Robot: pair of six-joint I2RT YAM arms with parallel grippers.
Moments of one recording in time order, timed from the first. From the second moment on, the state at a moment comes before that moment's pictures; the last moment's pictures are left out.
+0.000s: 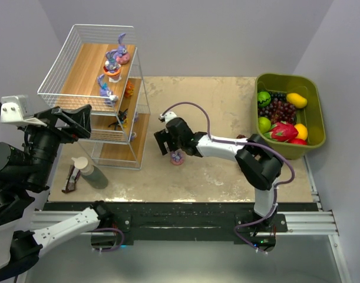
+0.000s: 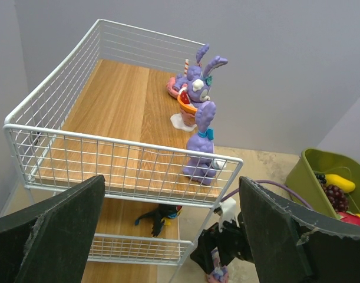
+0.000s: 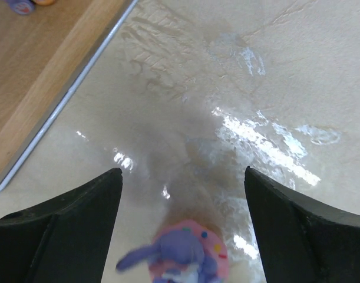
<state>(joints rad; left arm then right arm) -0.81 0.71 1.59 -0.73 -0.71 -0.18 0.86 1.95 1.27 -0.04 0.16 0.24</state>
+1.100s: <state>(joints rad) -0.81 0.74 1.69 -0.79 -0.68 -0.23 0.85 1.80 0.92 0.15 -0.04 0.06</state>
